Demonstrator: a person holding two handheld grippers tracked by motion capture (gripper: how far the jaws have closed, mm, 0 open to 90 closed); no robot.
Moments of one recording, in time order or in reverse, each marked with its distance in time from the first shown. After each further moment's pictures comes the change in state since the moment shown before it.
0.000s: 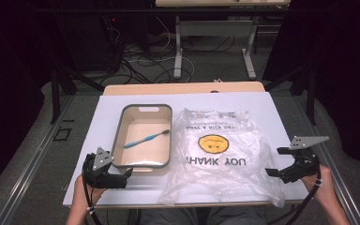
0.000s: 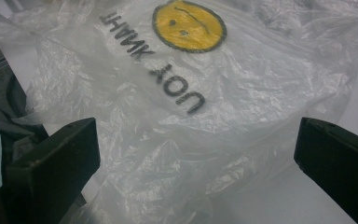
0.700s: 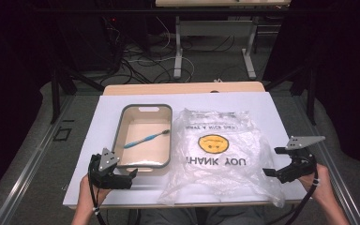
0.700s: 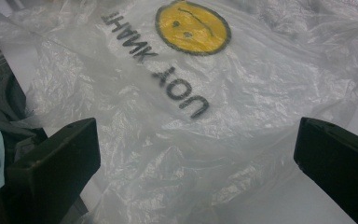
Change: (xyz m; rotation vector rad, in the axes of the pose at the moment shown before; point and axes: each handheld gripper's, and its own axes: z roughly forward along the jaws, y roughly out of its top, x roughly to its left) left arm -0.013 0.005 0.007 0.006 -0.009 -0.001; right arm 0.003 0.004 0.006 0.005 0.004 -0.025
